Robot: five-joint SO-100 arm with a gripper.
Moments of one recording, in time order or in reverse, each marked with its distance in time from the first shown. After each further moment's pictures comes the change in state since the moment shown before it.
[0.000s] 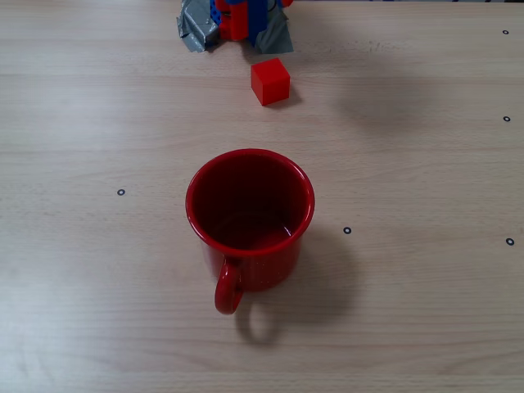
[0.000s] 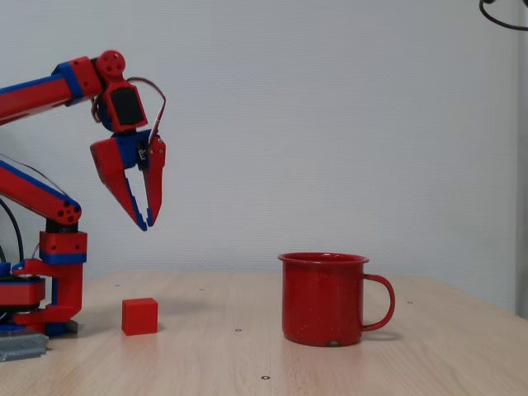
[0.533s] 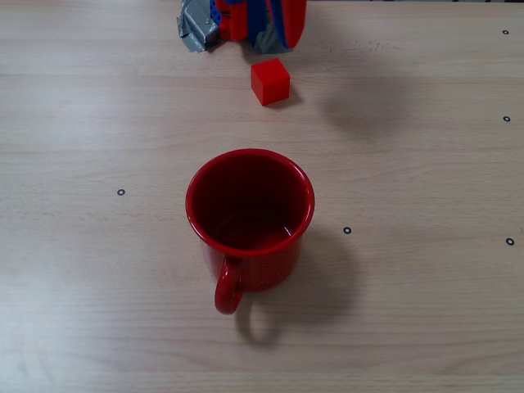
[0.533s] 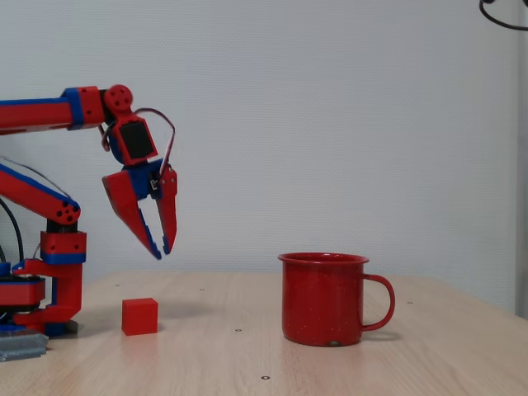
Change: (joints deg) arm 3.1 1.1 14.4 -14.9 -0.6
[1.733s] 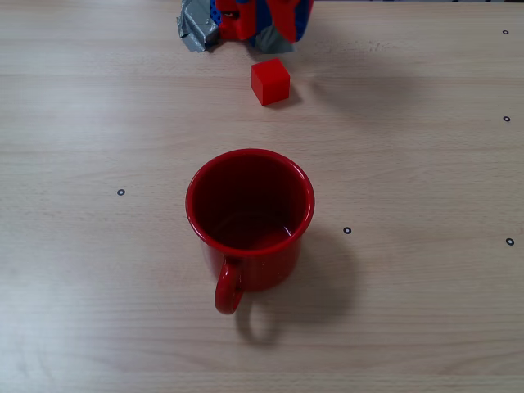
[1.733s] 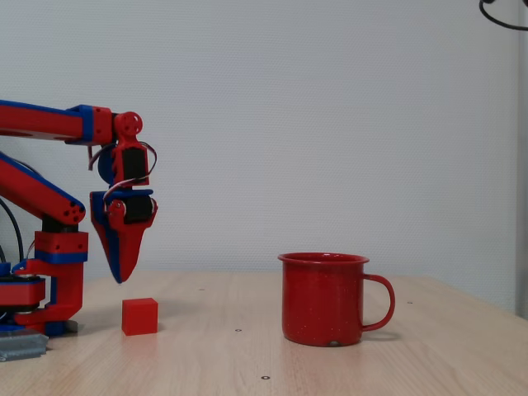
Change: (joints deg) arm -13.1 -3.2 6.7 4.0 80.2
